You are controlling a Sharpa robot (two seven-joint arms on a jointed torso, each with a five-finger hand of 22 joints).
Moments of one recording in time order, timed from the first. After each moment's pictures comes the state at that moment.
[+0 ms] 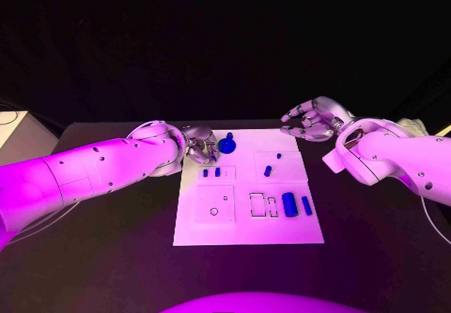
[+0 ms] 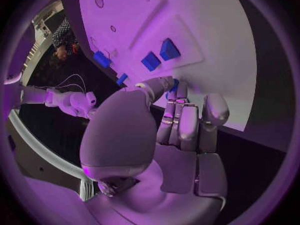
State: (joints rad) left arm 1.30 -0.57 -0.14 1.17 -1.25 -0.07 -0.04; left_hand 1.43 -0.19 0.59 -0.01 0.29 0.99 0.14 0.27 0.44 1.03 0.07 0.51 0.19 1.36 0.01 1.44 1.07 0.12 1.21 0.11 1.29 1.19; right arm 1.37 -0.91 -0.17 1.54 -0.84 -0.49 0.00; right_hand 1.41 -0.19 0.30 0.27 0.23 0.89 0.17 0.18 0.37 1.46 0.09 1.46 1.31 1.47 0.02 1.56 1.31 0.01 1.47 0.12 1.56 1.31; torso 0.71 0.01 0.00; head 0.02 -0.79
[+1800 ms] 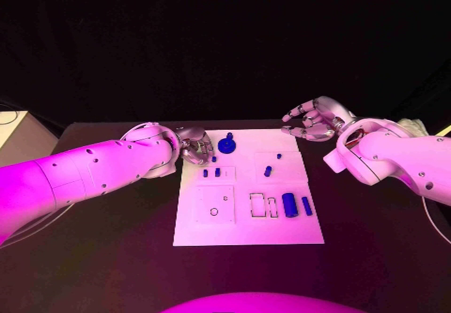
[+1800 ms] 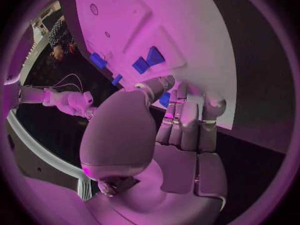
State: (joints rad) left arm 1.29 -0.61 -0.13 1.17 -1.24 -0.08 -0.05; left_hand 1.38 -0.23 0.58 -0.01 0.29 0.89 0.14 0.17 0.40 0.98 0.10 0.45 0.20 1.26 0.03 1.39 0.93 0.12 1.12 0.13 1.21 1.12; right arm 1.37 -0.91 -0.17 1.54 -0.84 -0.49 0.00; right_hand 1.41 -0.19 0.31 0.26 0.23 0.89 0.17 0.19 0.37 1.41 0.09 1.40 1.31 1.47 0.02 1.55 1.31 0.01 1.47 0.12 1.53 1.31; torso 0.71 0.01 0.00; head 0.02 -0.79
